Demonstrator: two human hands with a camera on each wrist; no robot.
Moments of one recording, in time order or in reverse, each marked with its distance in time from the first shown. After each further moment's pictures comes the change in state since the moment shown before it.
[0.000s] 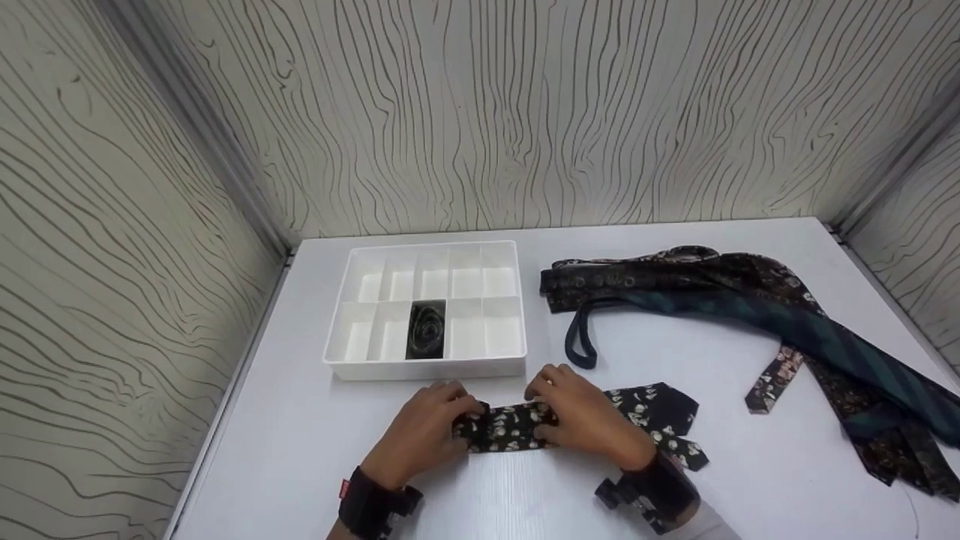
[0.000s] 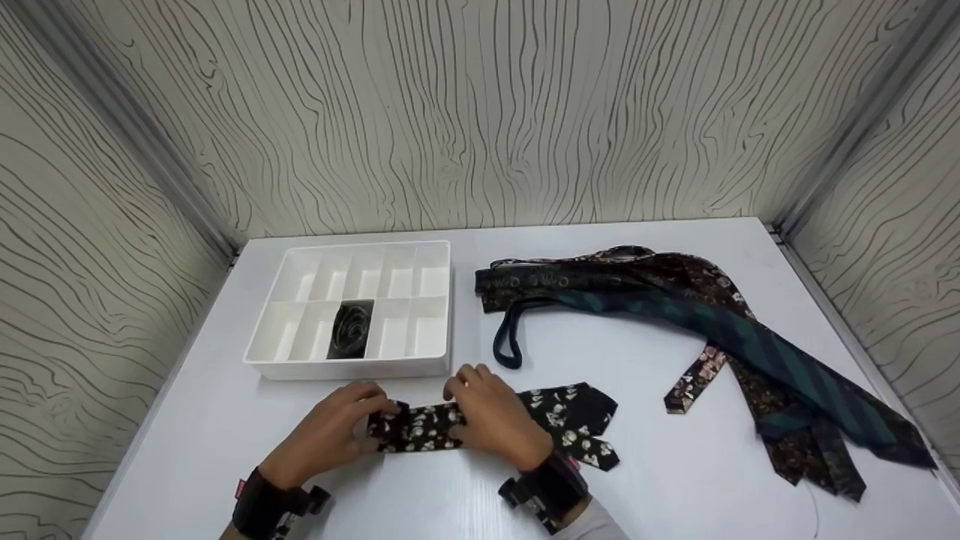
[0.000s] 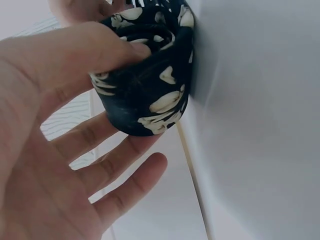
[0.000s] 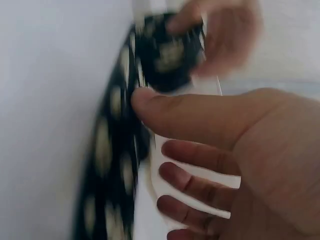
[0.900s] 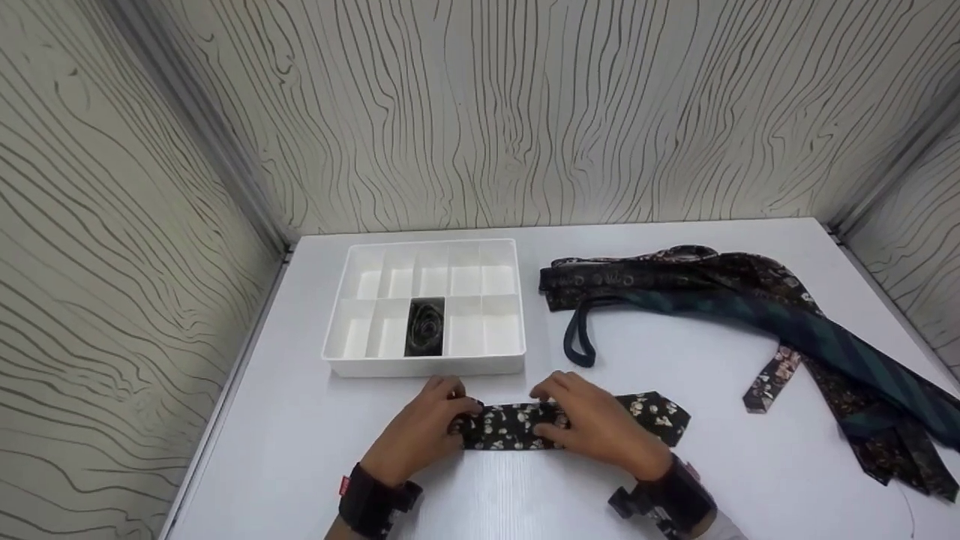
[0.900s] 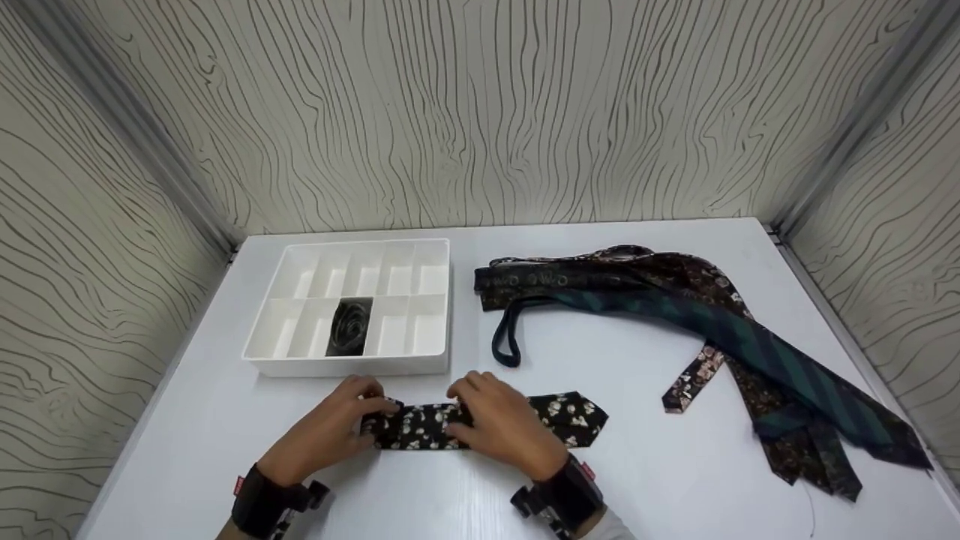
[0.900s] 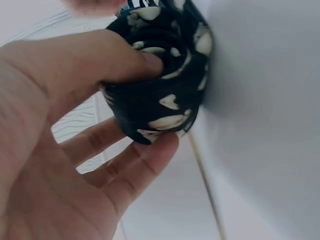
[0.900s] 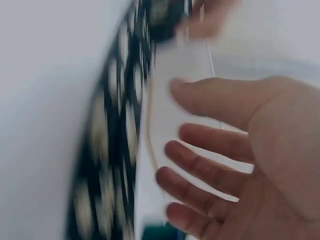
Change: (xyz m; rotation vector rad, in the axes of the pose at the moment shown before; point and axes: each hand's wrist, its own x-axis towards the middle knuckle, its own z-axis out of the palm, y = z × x) left_hand 0.002 0.004 -0.004 -0.096 -0.085 -0.095; right_hand -0.018 0.003 -0.005 0.055 0.038 0.033
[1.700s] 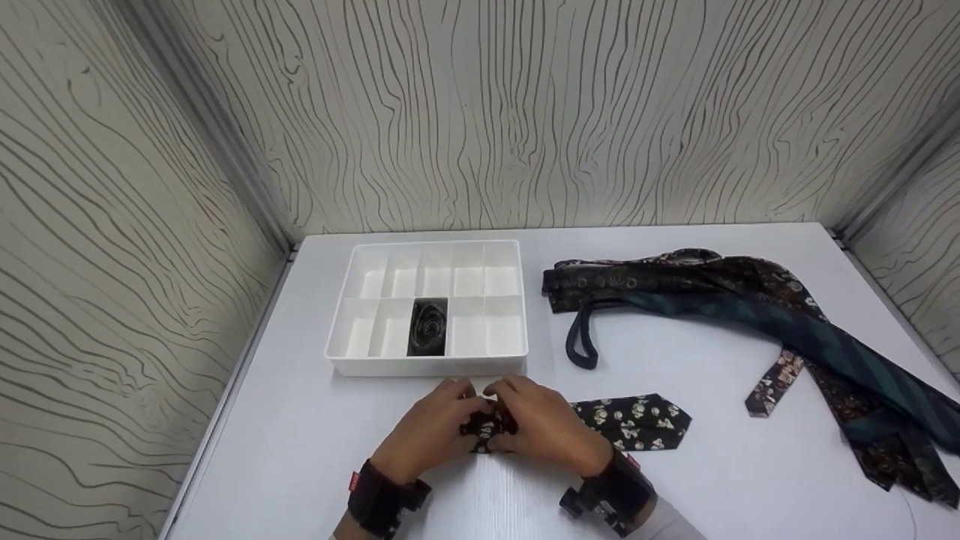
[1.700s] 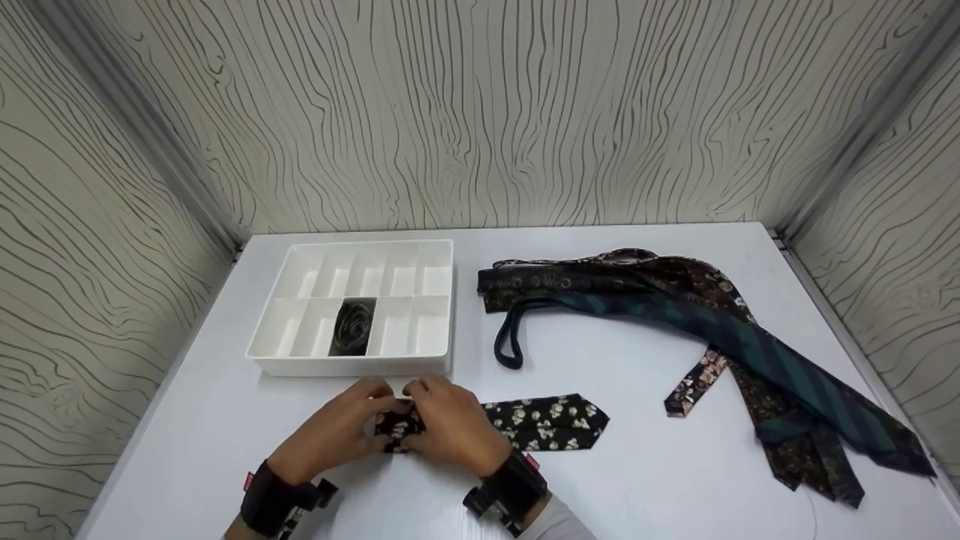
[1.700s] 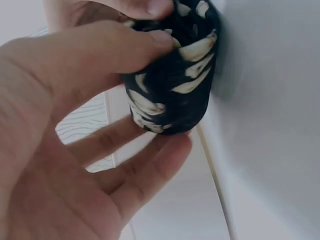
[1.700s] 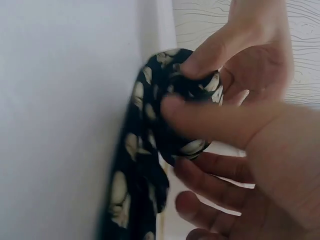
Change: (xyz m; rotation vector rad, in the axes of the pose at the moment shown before) left_hand 0.005 0.012 -0.001 0.014 0.002 0.049; right_hand 0.040 -0.039 0.036 -0.029 -0.009 -0.074
